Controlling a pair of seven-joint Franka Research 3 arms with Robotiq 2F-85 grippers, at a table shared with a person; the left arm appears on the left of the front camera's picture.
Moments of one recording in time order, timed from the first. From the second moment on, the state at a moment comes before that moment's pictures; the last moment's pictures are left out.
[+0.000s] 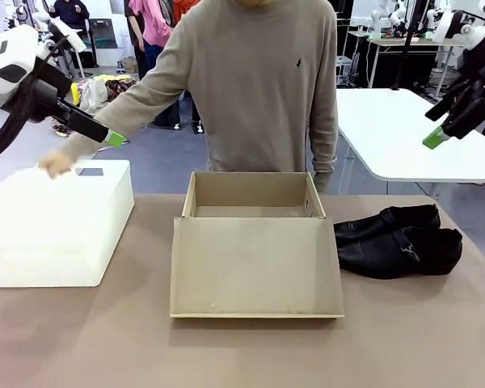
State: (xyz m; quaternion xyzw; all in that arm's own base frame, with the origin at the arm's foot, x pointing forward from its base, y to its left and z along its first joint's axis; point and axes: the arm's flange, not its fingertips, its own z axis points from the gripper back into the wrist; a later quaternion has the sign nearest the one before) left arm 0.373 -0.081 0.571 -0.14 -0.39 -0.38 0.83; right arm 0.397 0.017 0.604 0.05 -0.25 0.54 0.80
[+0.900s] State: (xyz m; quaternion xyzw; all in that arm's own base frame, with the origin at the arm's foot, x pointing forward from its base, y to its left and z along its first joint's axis) left arm 0.373 -0.081 0.570 -0.14 -0.39 -0.38 0.83; right arm 0.480 -0.002 0.570 -0.08 -0.10 0.65 0.75
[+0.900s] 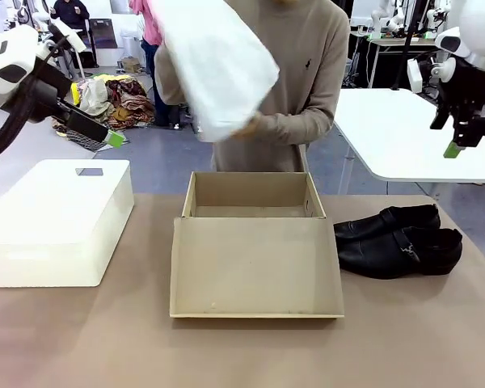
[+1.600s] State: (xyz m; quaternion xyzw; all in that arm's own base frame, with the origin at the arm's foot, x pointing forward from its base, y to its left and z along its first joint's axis) left arm 0.373 -0.080 0.570 -0.14 -0.39 -0.38 0.83; right arm 0.480 -0.008 0.571 -0.06 -0.12 0.62 0.77
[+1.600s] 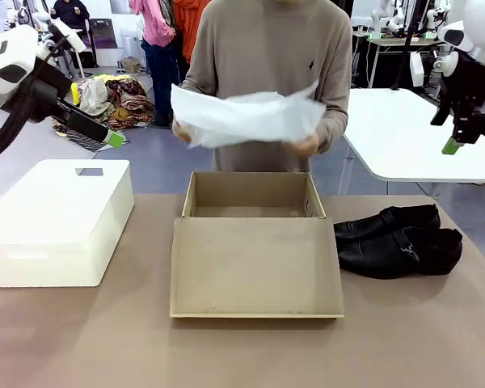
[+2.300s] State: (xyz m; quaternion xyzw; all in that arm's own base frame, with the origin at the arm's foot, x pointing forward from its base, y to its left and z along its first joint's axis) left arm 0.373 -0.080 0.570 -0.14 -0.39 -0.38 0.83; right arm 0.523 -0.040 0.492 -0.04 -0.10 0.60 0.79
